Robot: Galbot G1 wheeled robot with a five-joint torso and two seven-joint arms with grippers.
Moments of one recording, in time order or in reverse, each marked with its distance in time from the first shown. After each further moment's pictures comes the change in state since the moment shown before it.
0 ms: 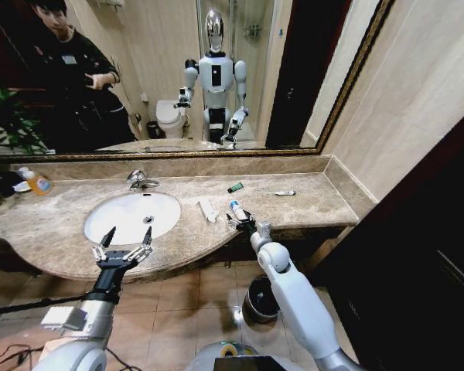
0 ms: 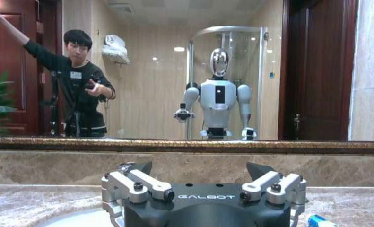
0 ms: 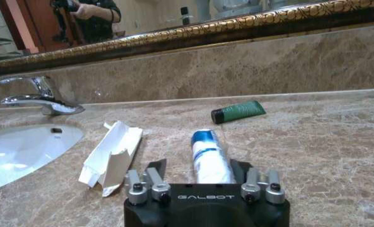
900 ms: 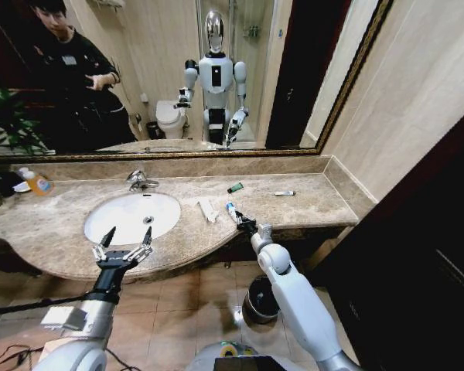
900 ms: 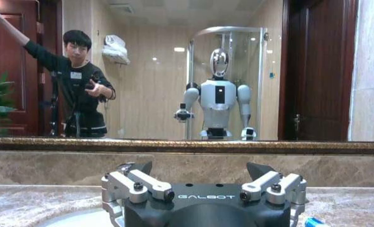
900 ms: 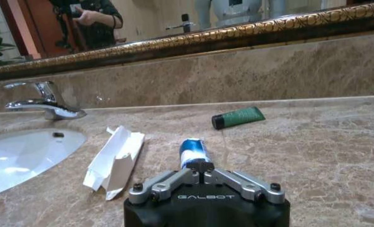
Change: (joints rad) left arm 0.000 0.000 0.000 0.000 0.000 0.000 0.000; right arm -0.019 -0.006 -0.001 0.023 -0.002 -0.006 0.003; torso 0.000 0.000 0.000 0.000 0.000
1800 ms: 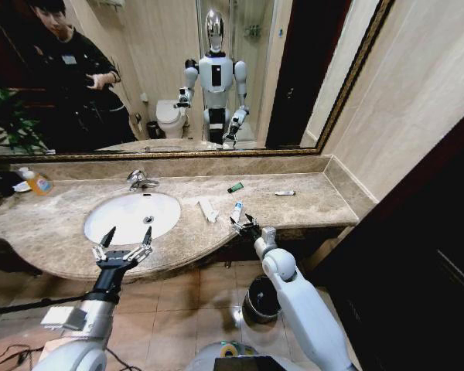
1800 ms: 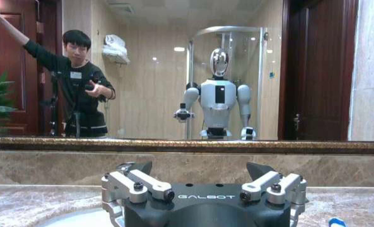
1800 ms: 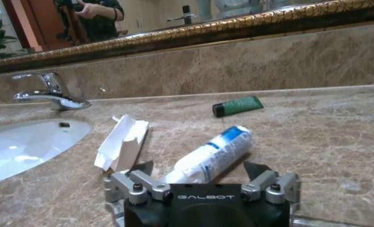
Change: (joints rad) left arm 0.000 0.000 0.000 0.000 0.000 0.000 0.000; right arm -0.061 -0.018 0.007 0.063 0.002 -0.006 0.000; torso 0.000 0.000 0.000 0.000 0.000
